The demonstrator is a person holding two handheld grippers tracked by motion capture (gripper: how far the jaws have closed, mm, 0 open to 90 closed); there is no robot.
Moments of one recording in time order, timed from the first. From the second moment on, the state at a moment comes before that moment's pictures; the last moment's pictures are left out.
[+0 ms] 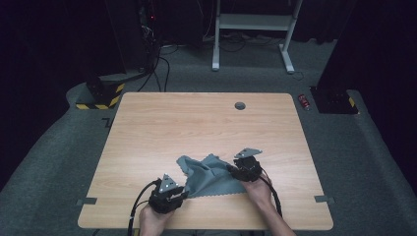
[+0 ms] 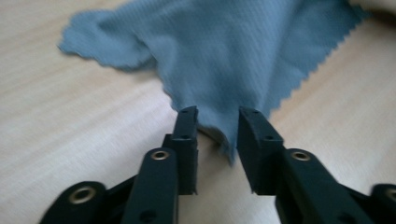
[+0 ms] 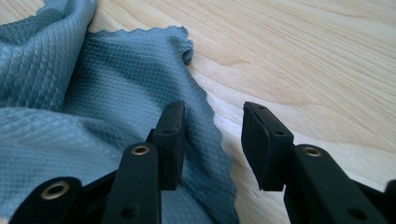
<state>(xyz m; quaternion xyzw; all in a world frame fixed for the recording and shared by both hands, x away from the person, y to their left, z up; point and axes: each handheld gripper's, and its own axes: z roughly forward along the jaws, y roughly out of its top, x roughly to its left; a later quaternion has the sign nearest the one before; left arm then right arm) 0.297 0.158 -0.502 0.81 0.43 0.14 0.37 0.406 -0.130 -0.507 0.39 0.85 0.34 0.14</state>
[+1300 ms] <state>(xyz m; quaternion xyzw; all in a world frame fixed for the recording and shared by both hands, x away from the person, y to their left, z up) 0.332 0.146 -0.527 0.79 0.45 0.21 0.36 0.422 -0.129 -0.485 0.38 0.85 0.34 0.15</state>
